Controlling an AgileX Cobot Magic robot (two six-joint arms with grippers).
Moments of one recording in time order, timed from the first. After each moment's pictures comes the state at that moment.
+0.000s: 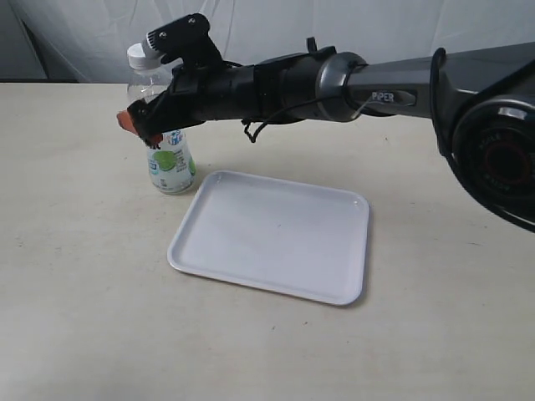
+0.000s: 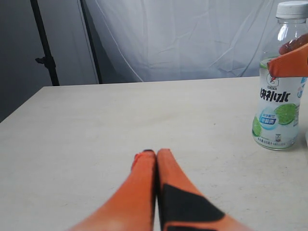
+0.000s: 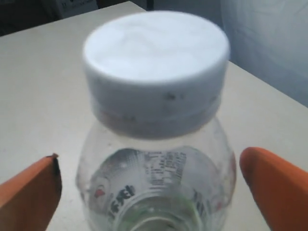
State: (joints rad) left arm 0.04 0.00 0.00 0.08 0.23 -0.04; right arm 0.79 2.28 -1.71 1.74 0.35 -1.87
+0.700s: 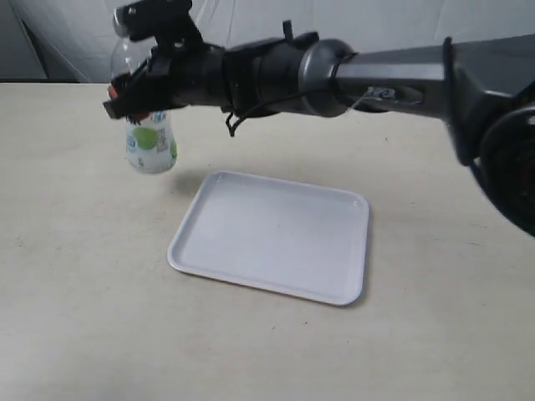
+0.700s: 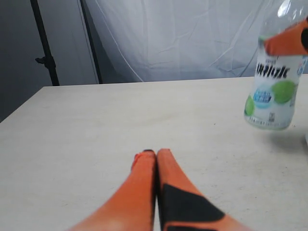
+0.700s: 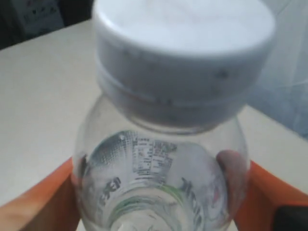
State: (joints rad) left arm 0.04 0.00 0.00 0.08 0.23 -0.04; right arm 0.87 2.18 -1.70 1.74 0.12 -1.78
